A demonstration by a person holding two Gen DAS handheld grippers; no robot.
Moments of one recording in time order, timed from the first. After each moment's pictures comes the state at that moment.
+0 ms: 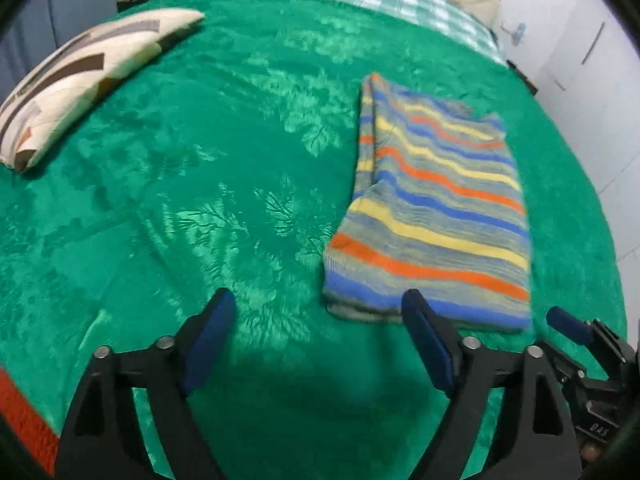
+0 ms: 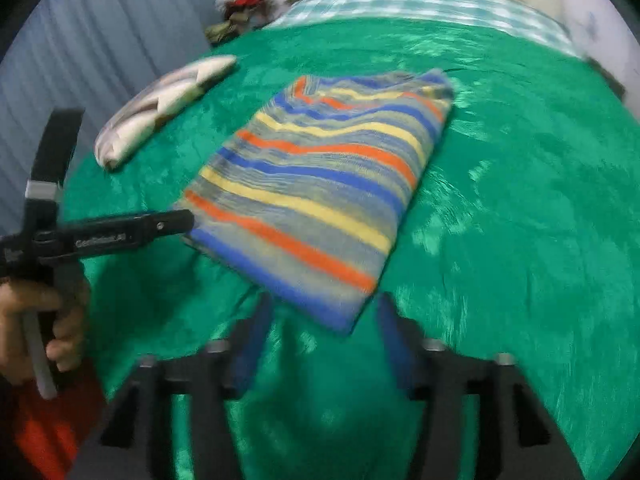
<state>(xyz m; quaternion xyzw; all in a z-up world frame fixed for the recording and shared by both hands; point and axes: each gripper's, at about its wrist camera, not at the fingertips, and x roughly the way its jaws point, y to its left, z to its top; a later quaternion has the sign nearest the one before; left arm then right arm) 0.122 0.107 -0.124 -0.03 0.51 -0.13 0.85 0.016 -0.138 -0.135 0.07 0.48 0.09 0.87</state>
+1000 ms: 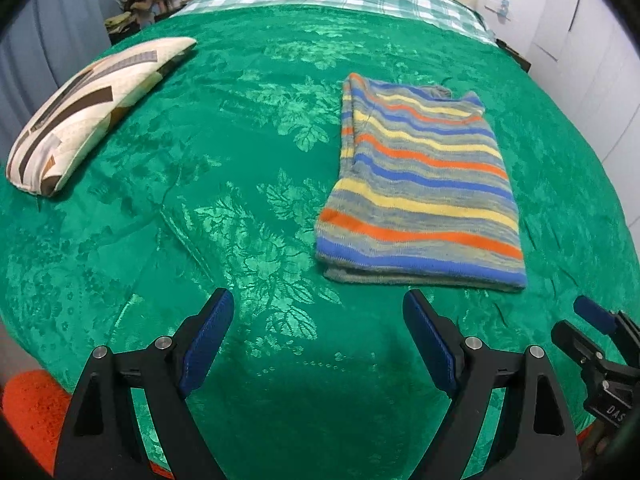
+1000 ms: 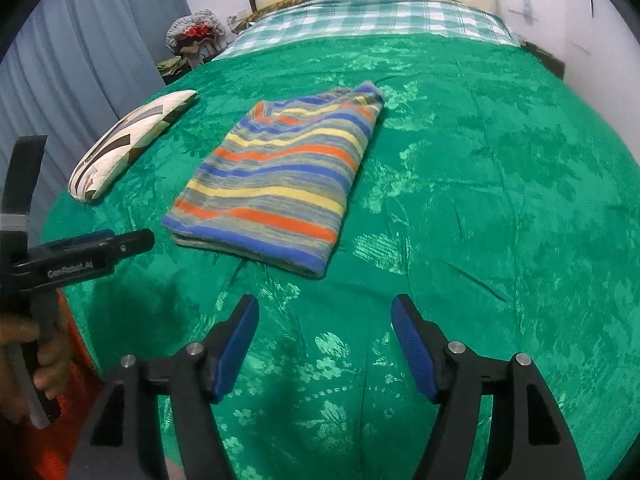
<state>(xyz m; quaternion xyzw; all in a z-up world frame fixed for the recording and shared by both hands) 0.095 0.097 -0.112 0.03 0.50 -0.13 0.86 -0.032 -0.136 -0.119 0.10 0.46 -0.01 0.88</state>
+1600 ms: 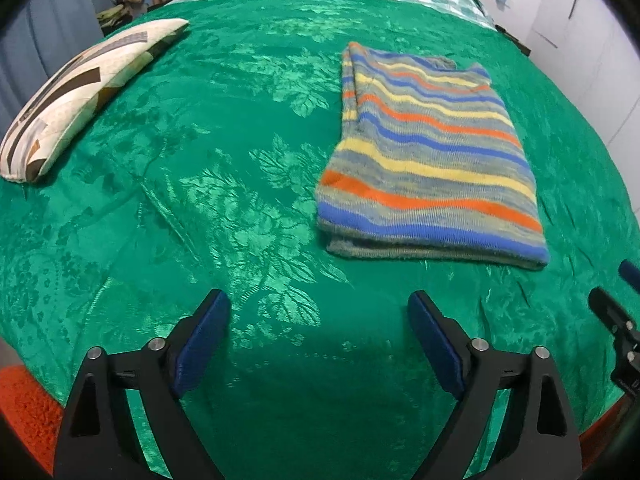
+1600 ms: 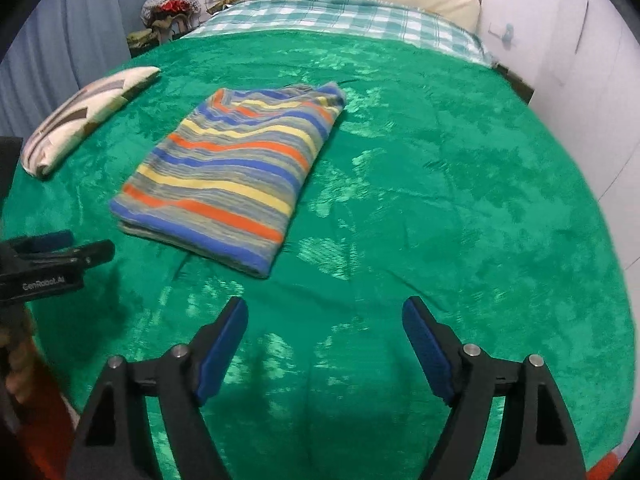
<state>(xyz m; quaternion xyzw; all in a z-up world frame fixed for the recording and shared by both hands) 0.093 0.094 -0.143 0.05 0.51 -0.14 0.85 -0.029 -0.131 -0.111 -0.01 0.48 -0.10 0.87</state>
